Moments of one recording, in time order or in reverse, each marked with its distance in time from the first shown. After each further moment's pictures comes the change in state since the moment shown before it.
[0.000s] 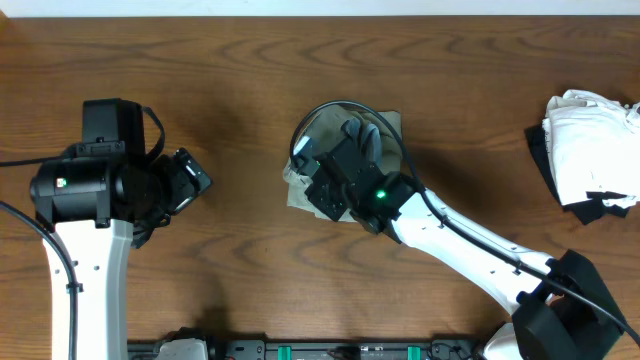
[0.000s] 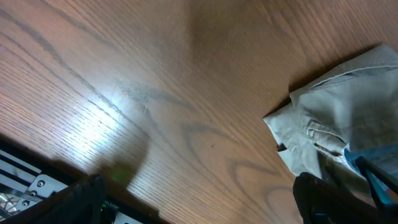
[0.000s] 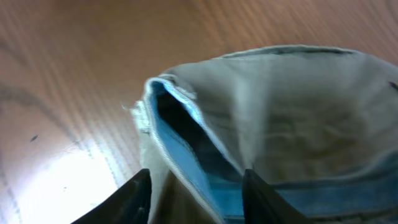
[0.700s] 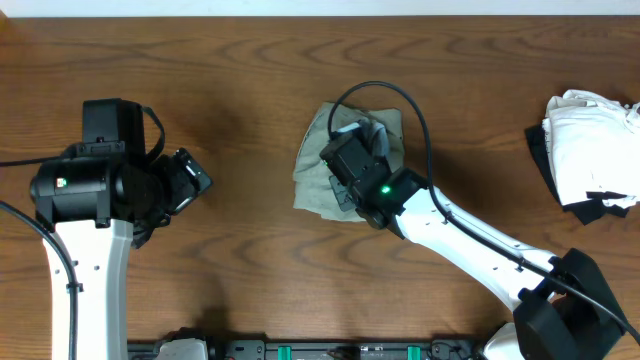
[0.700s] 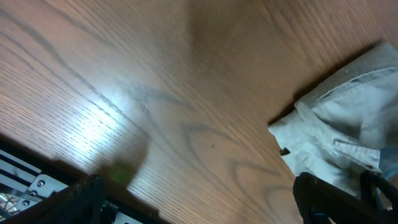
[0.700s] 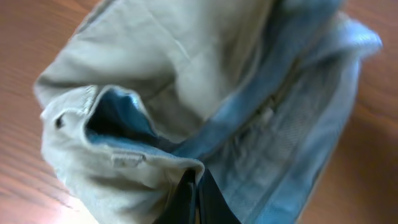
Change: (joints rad) left arm 0.000 0.000 -0.001 0.000 0.000 0.000; right arm -0.030 0.000 0.000 -0.153 0.267 0.480
